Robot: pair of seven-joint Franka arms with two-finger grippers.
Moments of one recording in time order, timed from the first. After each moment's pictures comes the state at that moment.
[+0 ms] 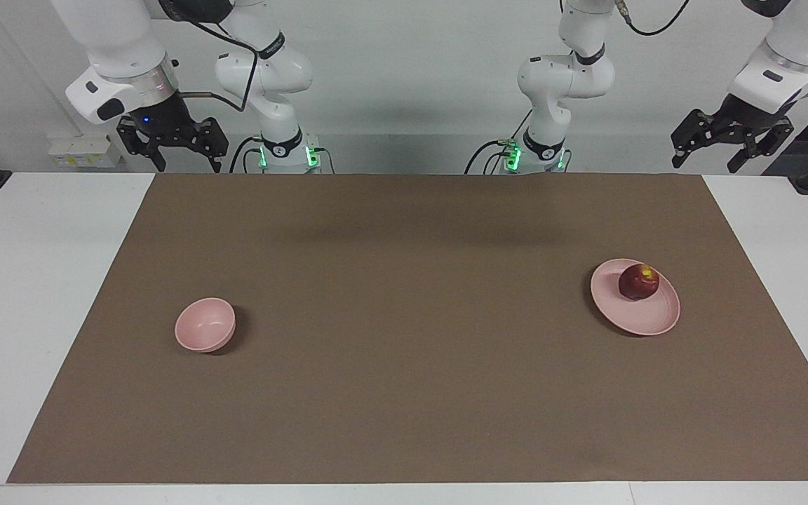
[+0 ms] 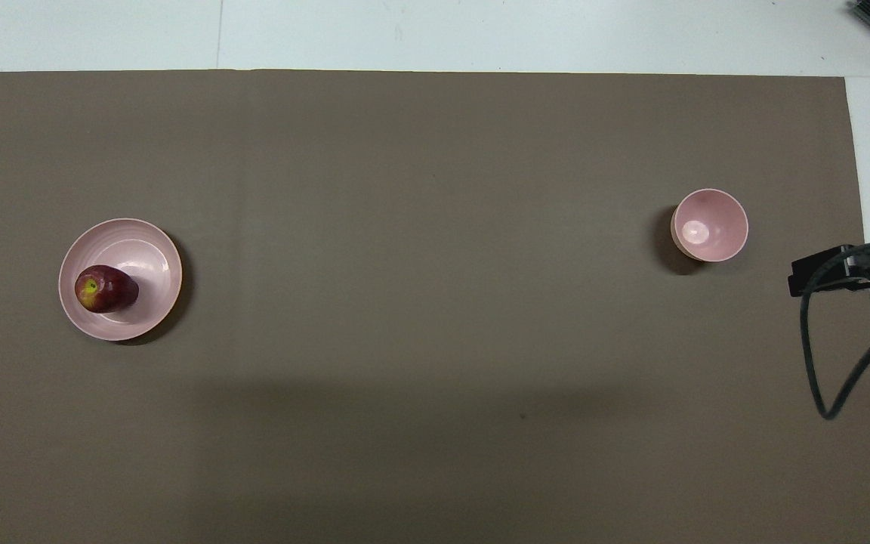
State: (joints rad) left arm -0.09 -0.01 0.13 -1.46 0.00 1.41 0.22; right arm 0.03 -0.04 -0.02 -1.55 -0.04 1.43 0.01
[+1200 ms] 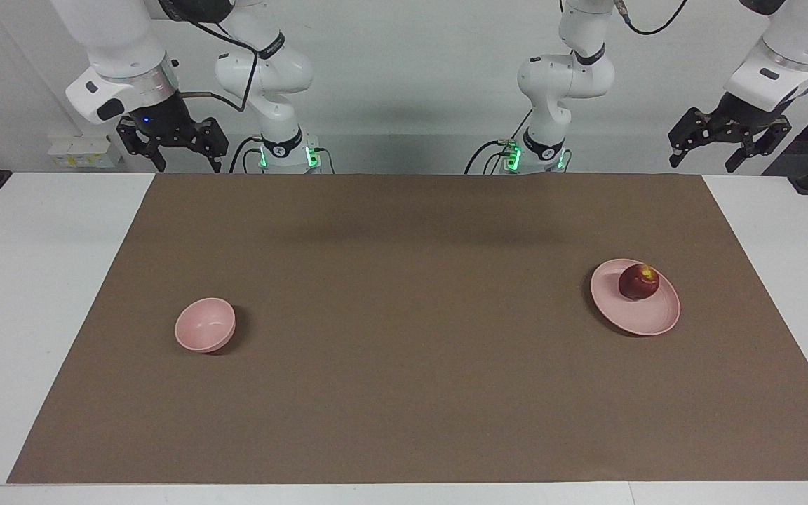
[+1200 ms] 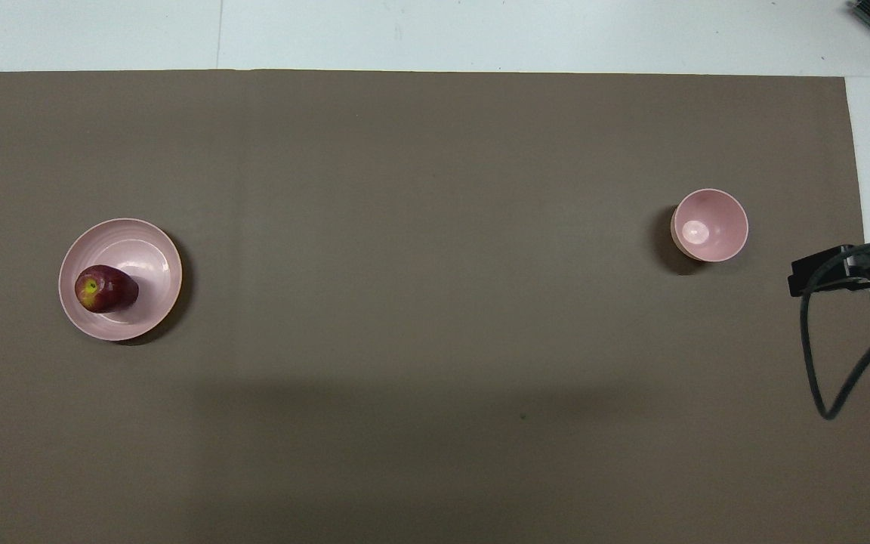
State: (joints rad) left arm -0.09 -0.02 0.12 -1.46 0.00 1.41 0.21; right arm 0.03 -0.04 -0.02 -1.55 -0.04 1.43 0.01
